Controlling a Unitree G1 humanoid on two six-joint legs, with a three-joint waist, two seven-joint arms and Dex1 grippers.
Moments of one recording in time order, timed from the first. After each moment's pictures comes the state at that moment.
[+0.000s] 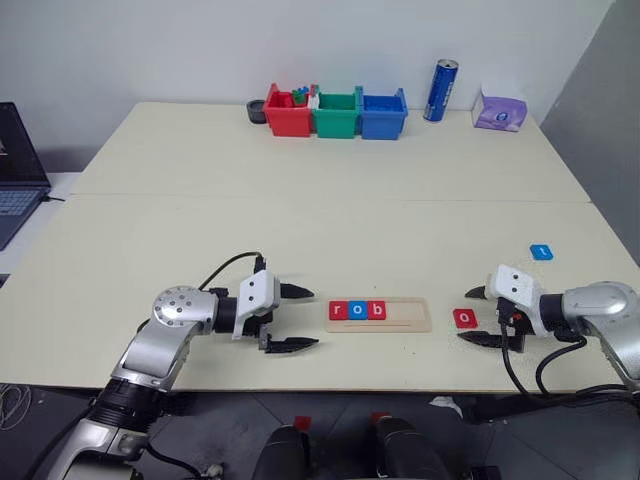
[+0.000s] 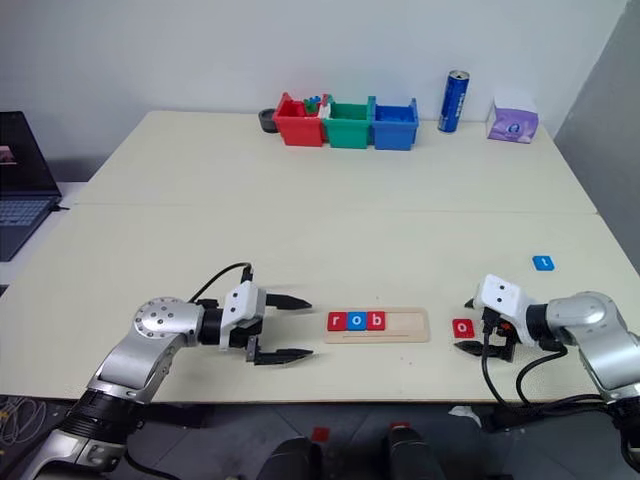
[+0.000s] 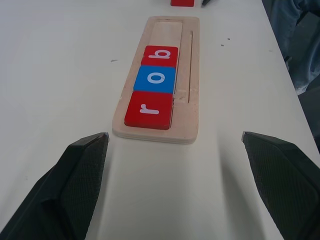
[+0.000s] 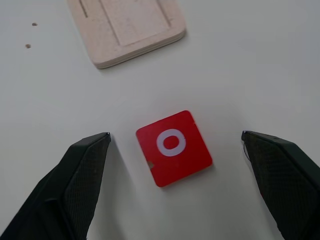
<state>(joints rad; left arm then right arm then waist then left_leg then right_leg) -0.29 0.66 -0.16 0.06 -0.25 0.06 -1.25 -0.24 -0.95 0.13 -0.04 0.18 0.38 1.17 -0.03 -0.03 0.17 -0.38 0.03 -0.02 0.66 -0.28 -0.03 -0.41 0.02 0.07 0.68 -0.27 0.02</state>
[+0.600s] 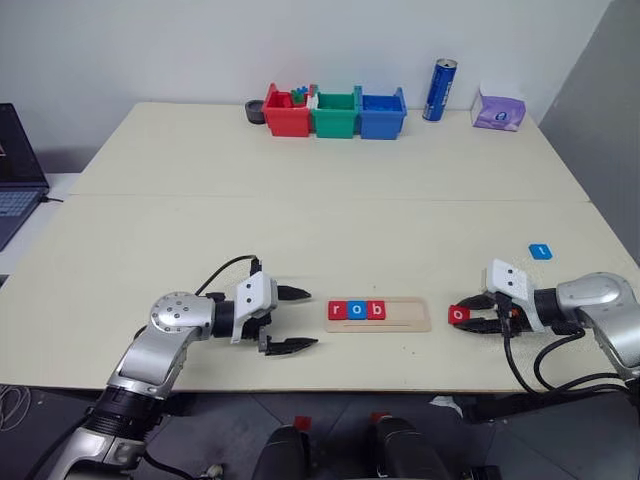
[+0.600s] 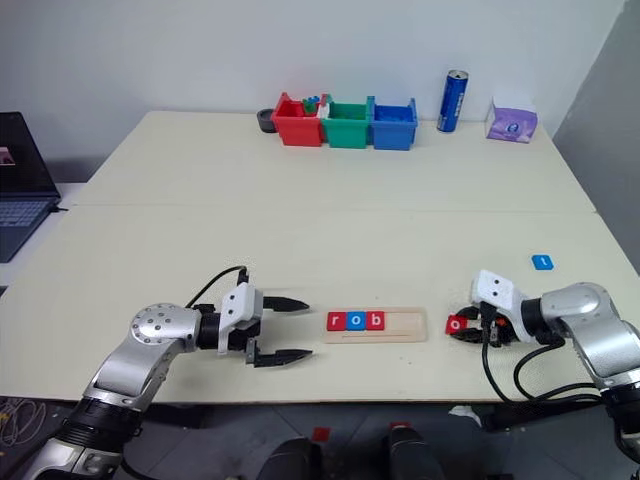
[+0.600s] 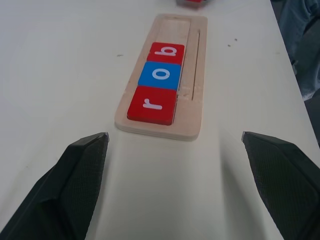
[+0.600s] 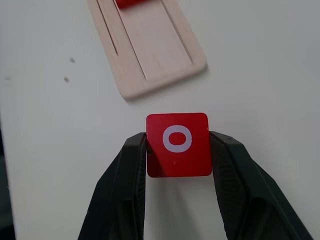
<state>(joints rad) -0.25 0.66 -0.13 0.00 -0.30 0.12 -1.20 -0.31 -0.93 0.12 -0.16 0.27 0.51 1.22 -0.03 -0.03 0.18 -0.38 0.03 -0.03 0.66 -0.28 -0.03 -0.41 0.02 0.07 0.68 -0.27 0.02</state>
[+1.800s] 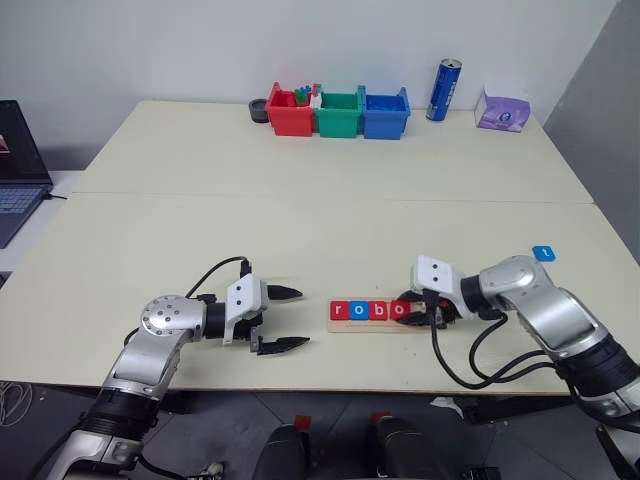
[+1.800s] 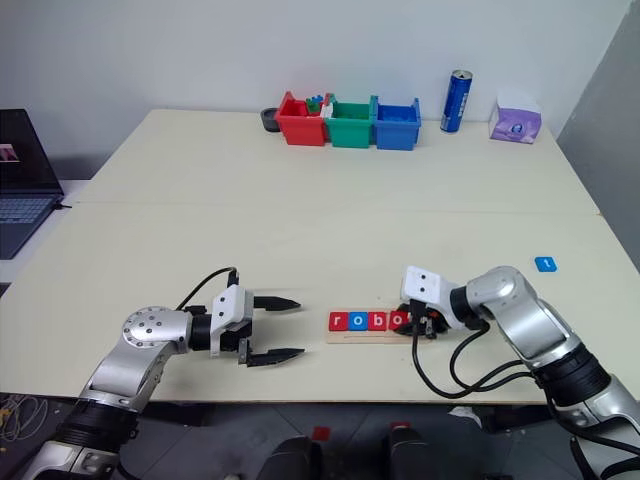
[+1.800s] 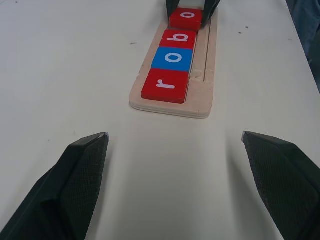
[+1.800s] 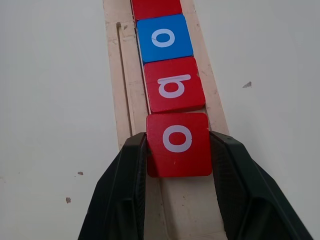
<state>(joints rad) -0.24 0.66 -0.11 0.11 -0.26 -0.01 -1.23 -0.52 -0.74 0.40 -0.14 0.10 0.57 1.15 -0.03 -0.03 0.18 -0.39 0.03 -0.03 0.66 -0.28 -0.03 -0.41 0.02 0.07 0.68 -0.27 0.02</state>
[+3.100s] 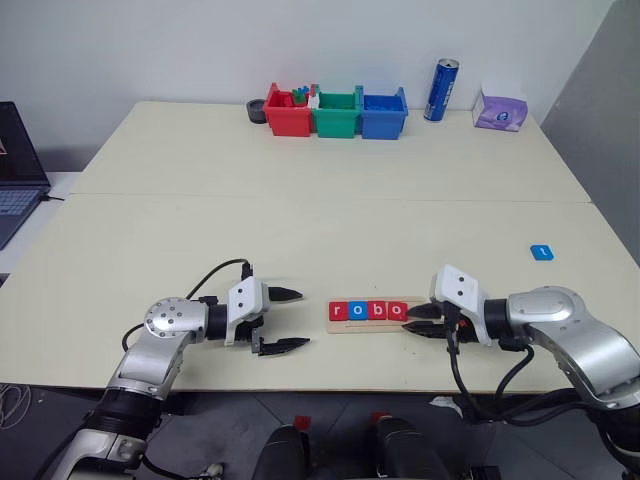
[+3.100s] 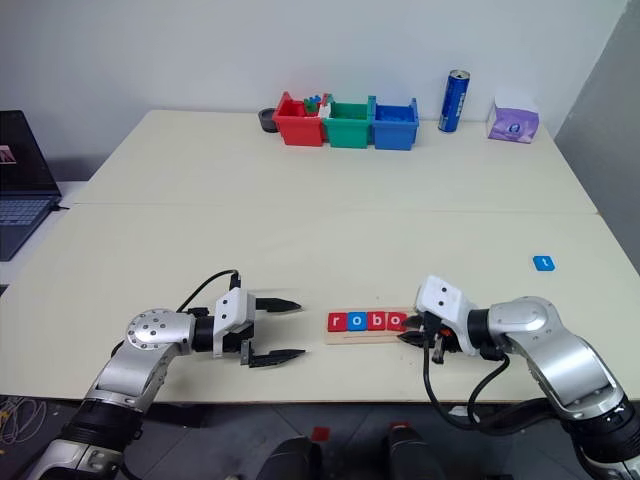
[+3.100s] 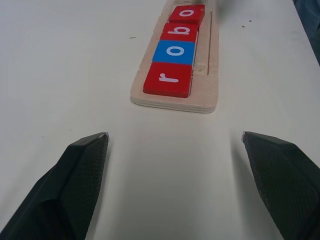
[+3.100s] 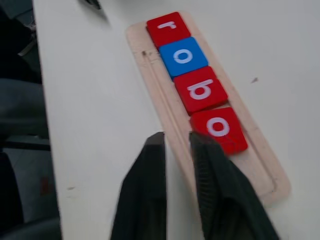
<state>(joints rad) -0.25 0.64 -0.12 0.16 -0.24 -0.05 -1.23 -0.25 -0.80 0.20 -0.51 0.28 0.80 1.00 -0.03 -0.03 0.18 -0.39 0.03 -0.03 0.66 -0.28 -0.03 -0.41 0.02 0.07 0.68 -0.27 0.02</state>
